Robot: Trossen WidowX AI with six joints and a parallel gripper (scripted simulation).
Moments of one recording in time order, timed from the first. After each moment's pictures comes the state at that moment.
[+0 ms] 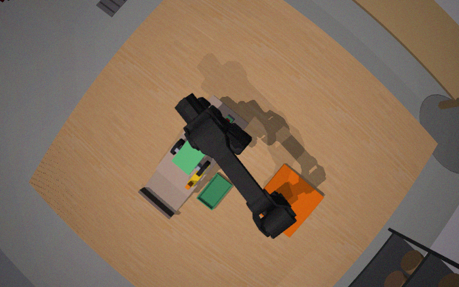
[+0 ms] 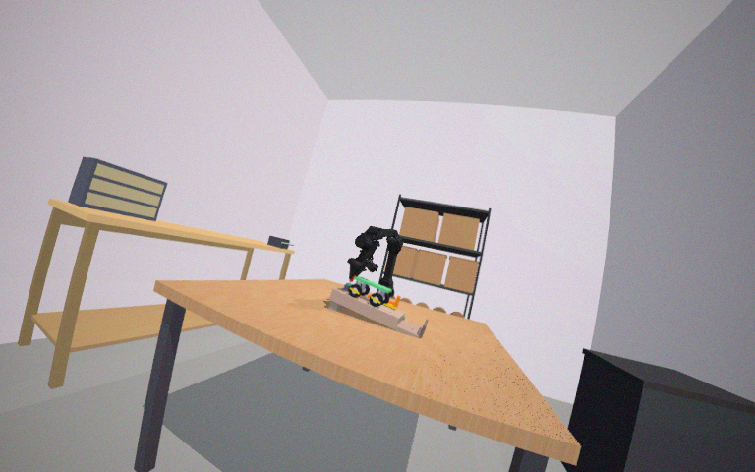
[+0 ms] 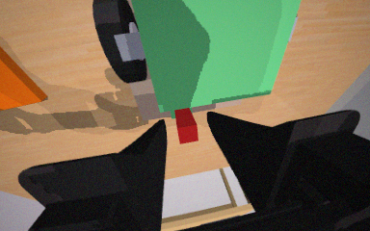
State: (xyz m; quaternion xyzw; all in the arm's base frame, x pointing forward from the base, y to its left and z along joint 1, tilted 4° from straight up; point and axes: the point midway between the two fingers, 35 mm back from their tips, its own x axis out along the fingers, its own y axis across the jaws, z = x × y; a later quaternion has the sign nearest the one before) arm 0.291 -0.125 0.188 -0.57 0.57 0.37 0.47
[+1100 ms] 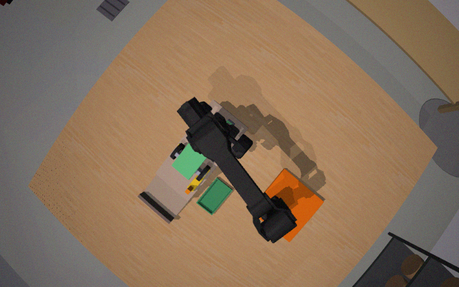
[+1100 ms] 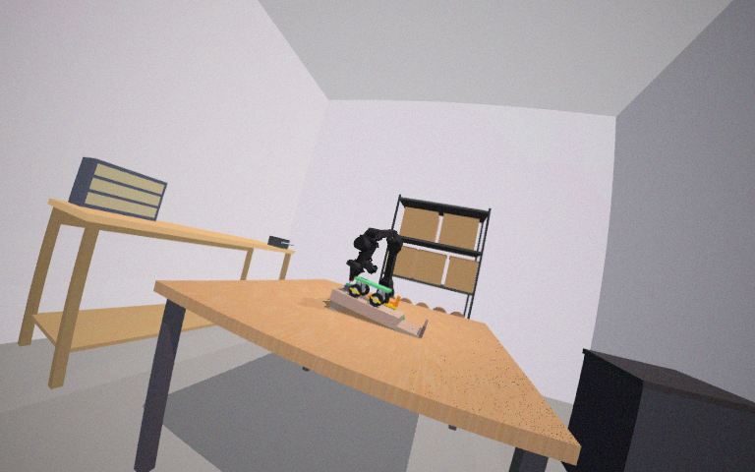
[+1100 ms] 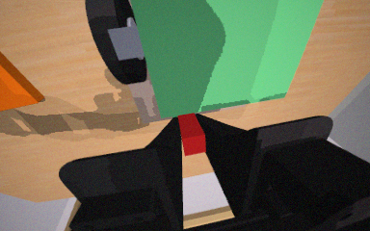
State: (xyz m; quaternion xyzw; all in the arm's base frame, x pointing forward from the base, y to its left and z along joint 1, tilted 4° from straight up) arm 0.291 -0.128 0.180 -0.56 0.57 0.38 0.47
